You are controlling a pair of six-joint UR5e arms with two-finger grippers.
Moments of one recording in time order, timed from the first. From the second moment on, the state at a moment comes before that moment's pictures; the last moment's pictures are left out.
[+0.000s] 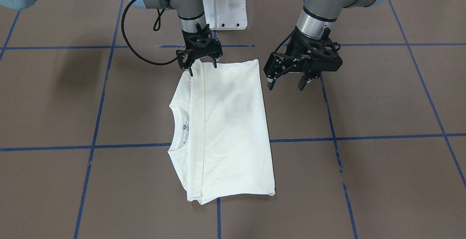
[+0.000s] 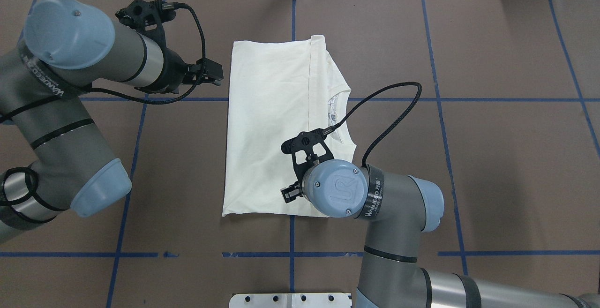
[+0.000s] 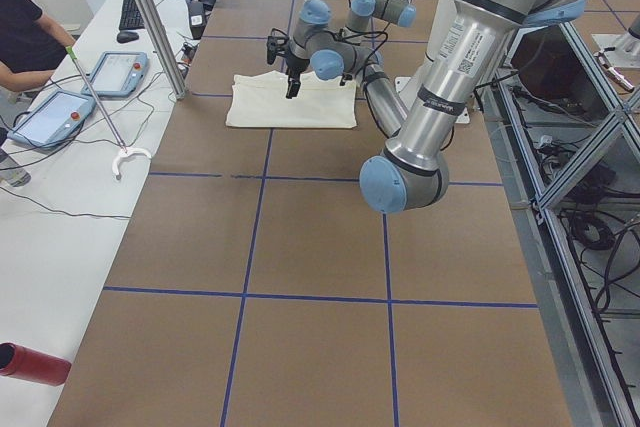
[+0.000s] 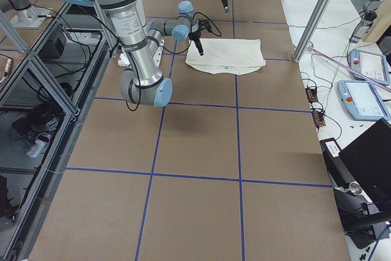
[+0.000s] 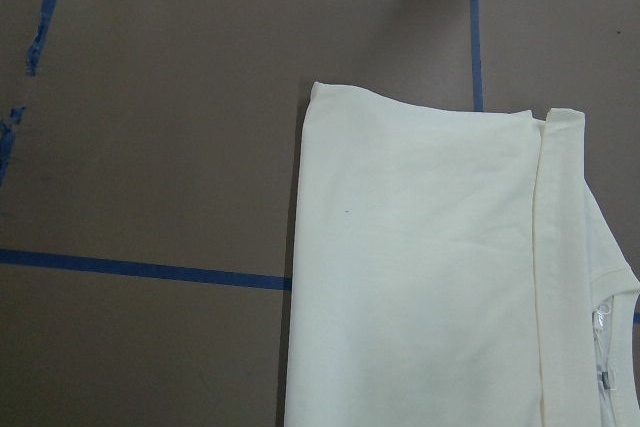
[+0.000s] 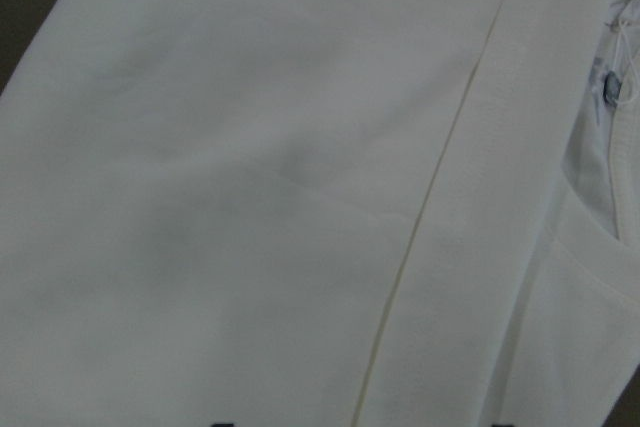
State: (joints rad) left arm -0.73 -2.07 -1.92 -1.73 -1.85 -1.26; right arm 0.29 -0.97 1.77 -1.49 1.53 0.98
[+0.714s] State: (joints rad) left arm -0.73 -2.05 -1.92 -1.73 -1.87 -1.27; right arm 0.22 -0.98 1.76 -1.55 1.48 0.96
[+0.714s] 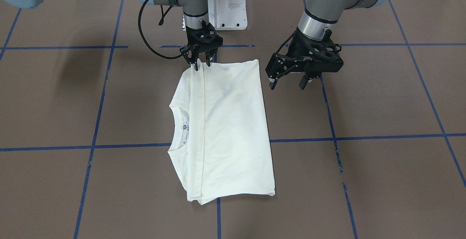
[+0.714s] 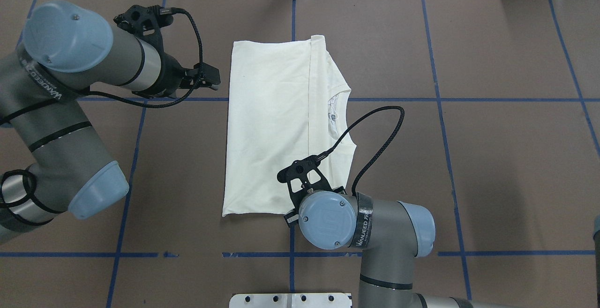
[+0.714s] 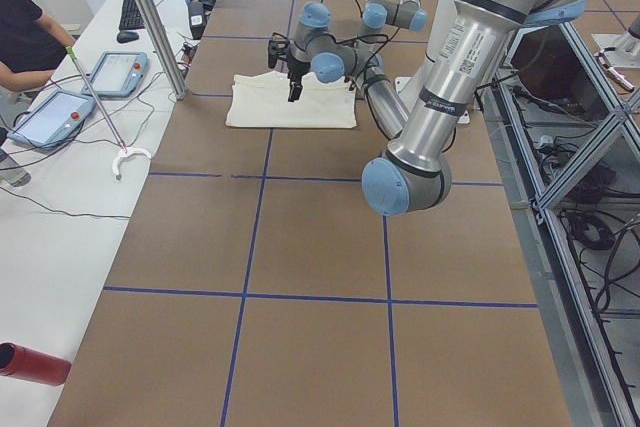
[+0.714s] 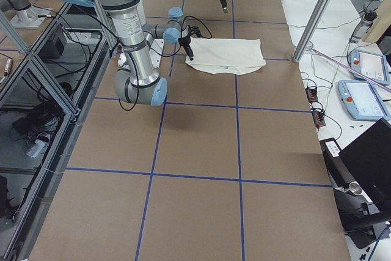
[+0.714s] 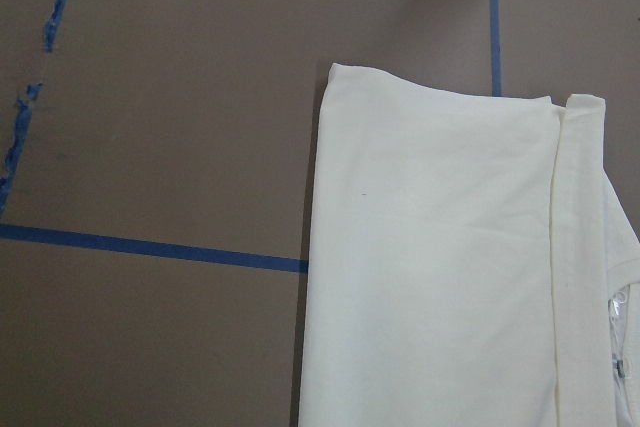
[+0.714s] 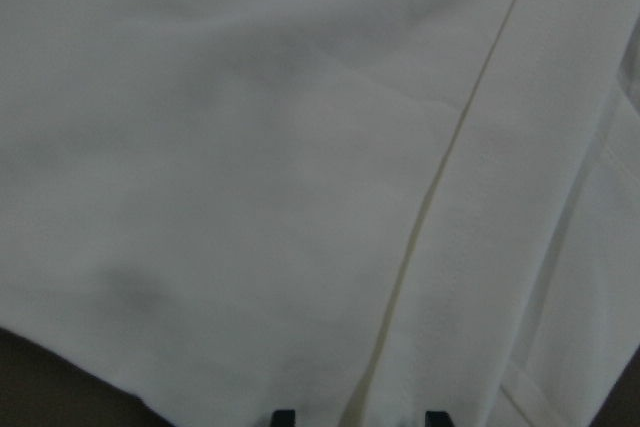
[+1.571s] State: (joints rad) left arm -0.73 -2.05 -1.92 -1.73 -1.87 -1.27; right arm 0.22 -0.98 1.77 -1.56 1.46 0.93
